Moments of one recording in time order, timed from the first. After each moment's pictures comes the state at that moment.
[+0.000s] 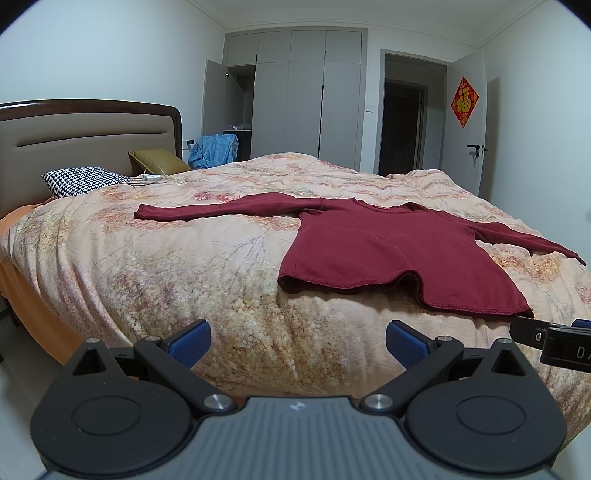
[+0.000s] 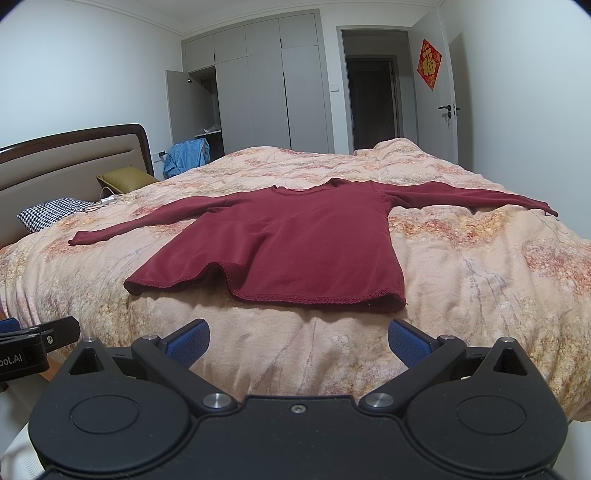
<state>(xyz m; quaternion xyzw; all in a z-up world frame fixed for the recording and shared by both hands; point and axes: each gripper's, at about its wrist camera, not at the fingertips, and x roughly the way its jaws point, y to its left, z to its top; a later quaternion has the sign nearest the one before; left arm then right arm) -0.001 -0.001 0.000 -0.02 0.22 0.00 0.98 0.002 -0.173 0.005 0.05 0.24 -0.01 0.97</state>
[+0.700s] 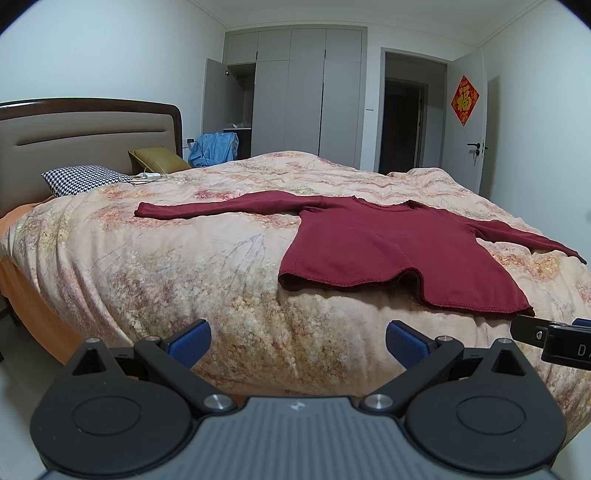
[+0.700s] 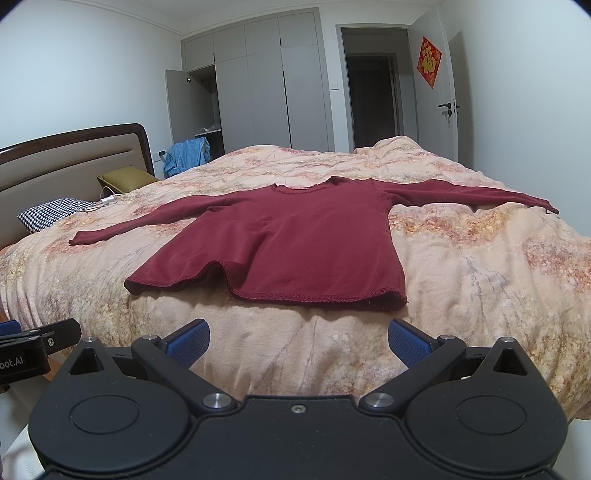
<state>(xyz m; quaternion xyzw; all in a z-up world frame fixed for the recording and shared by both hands) -0.001 -0.002 0.001 -0.02 0.22 0.00 0.98 0.002 -0.173 0.005 0.05 0.24 -0.01 0.97</state>
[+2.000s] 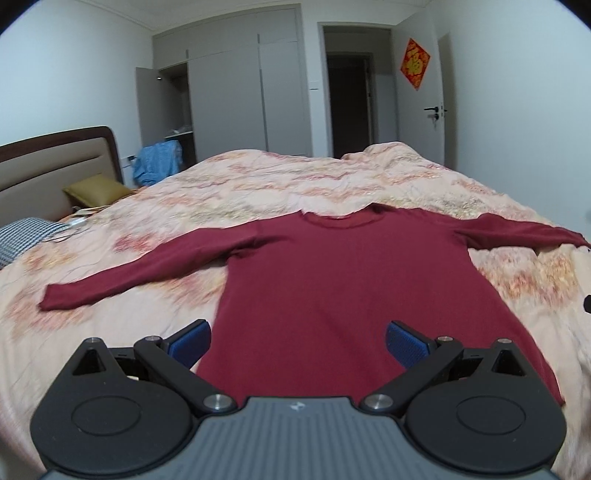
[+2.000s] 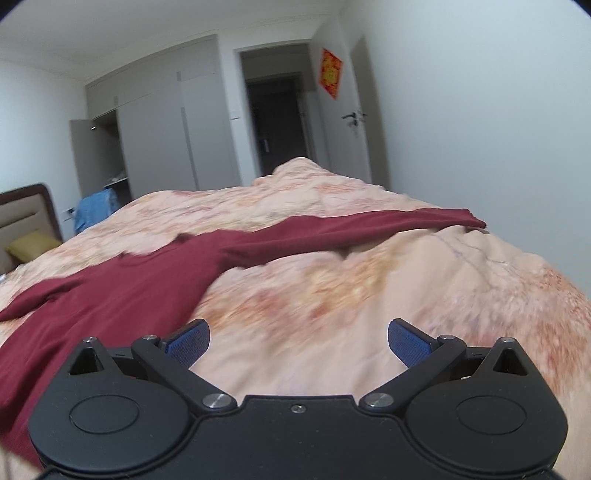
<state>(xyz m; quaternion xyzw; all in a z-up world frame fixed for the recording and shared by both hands) 0.206 -0.087 0.038 0.06 0.24 -0.07 0.97 0.150 -0.406 -0.013 0.12 0.19 -0.15 0.96</state>
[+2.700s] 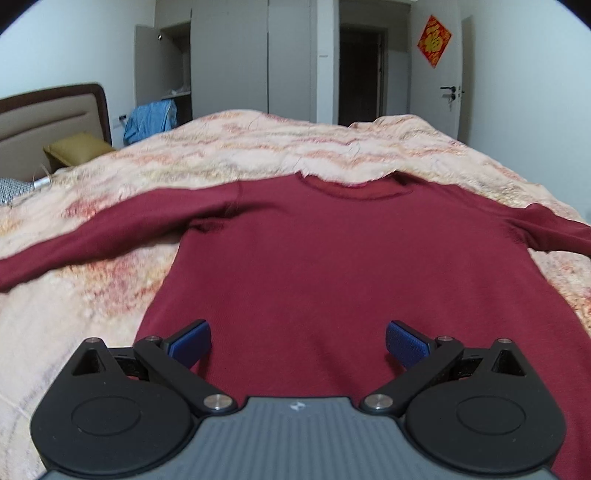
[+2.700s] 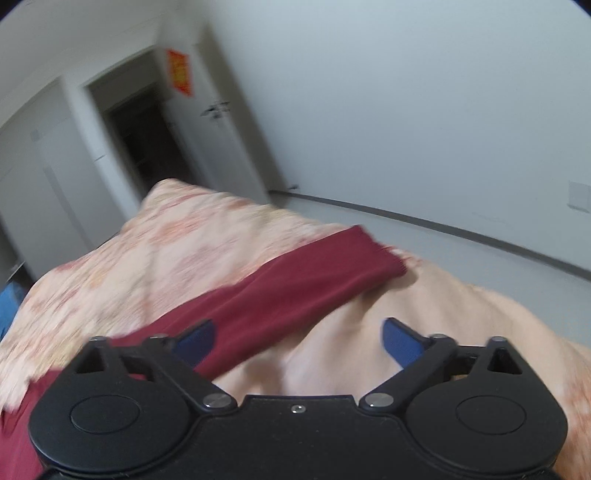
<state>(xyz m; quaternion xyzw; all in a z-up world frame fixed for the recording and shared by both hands) 0.343 -0.093 -0.039 0.02 0.30 -0.07 0.95 0.307 -0.645 -0.029 0.28 0.20 -0.31 0.89</state>
